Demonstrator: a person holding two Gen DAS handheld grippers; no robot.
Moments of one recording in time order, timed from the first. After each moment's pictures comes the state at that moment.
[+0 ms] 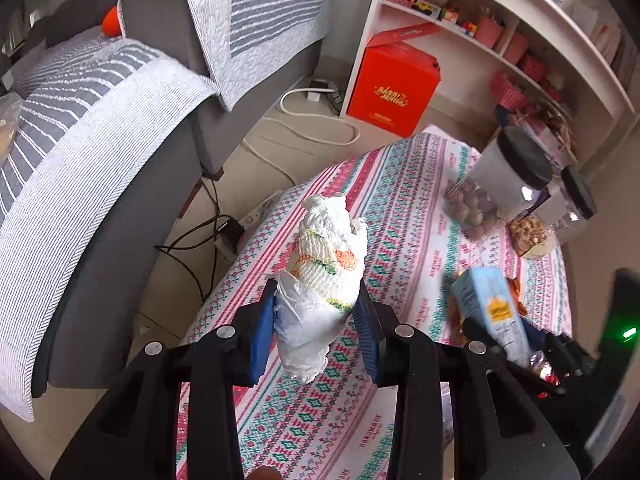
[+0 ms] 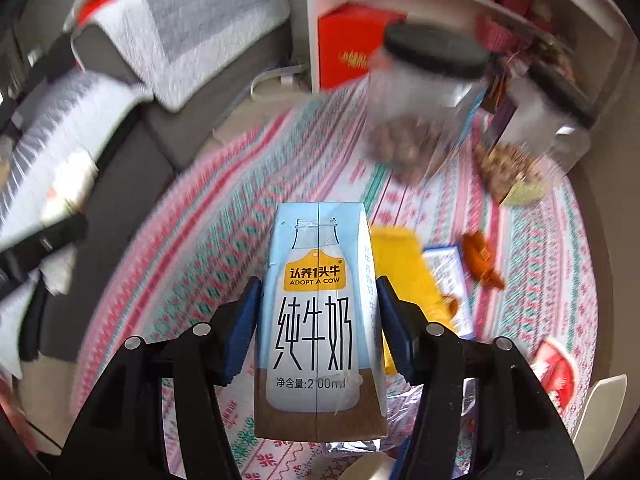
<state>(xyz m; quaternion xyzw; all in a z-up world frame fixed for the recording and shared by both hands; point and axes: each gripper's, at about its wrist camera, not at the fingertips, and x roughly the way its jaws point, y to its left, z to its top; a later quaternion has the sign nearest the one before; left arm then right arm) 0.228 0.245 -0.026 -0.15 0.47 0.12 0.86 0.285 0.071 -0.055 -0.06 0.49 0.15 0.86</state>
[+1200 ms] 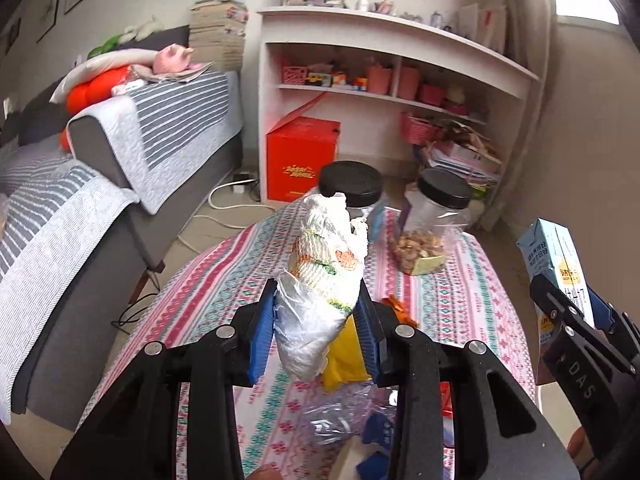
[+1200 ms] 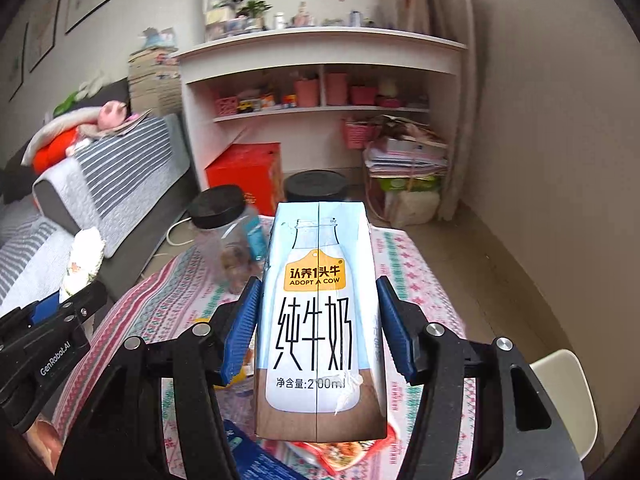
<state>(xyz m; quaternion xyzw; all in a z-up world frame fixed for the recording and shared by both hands) 0.198 0.058 0.026 -0.05 0.32 0.05 0.94 0.209 -0.125 0.023 0.02 0.28 0.01 0.96</state>
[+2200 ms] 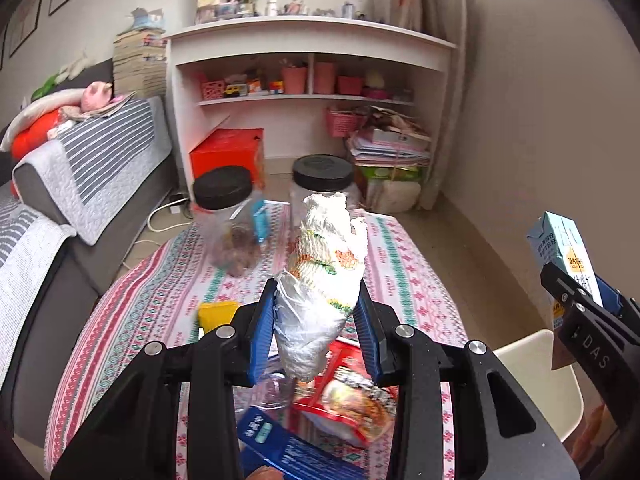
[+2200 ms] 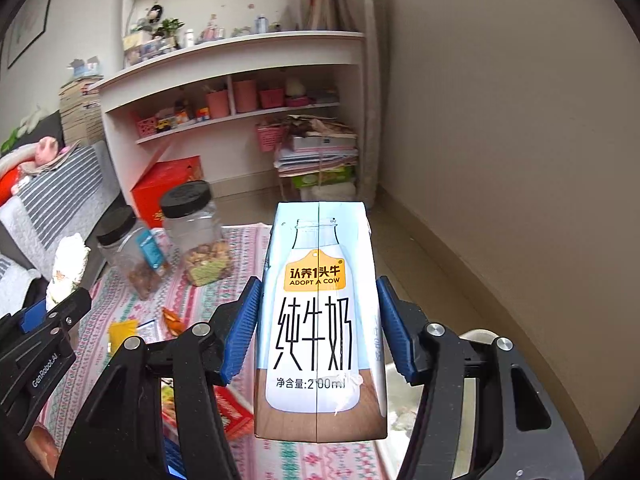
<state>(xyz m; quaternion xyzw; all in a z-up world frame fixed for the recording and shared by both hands) 0.189 -0.067 0.025 0.00 0.31 -0.04 0.95 0.164 -0.260 0.018 0.06 0.28 -0.10 0.95</state>
